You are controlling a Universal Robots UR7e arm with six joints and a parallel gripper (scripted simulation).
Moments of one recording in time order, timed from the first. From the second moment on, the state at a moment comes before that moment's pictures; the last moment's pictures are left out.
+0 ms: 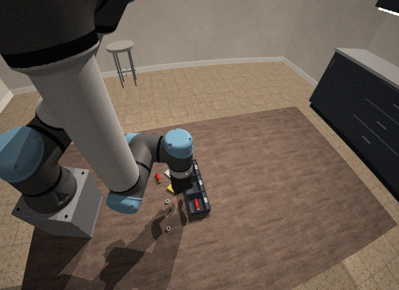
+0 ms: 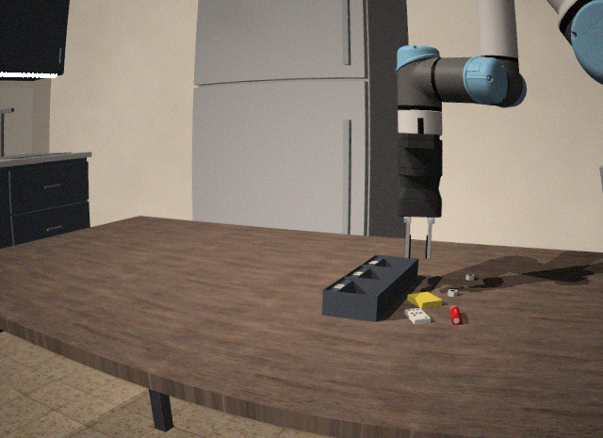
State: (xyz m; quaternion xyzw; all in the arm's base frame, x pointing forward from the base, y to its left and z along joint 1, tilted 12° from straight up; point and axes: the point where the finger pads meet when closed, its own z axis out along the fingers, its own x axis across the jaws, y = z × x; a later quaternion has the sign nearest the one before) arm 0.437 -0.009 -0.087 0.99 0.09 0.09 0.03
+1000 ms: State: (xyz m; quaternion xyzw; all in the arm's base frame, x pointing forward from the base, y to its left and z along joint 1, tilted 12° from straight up) arm 0.348 0.106 -0.100 0.99 0.10 0.10 0.04
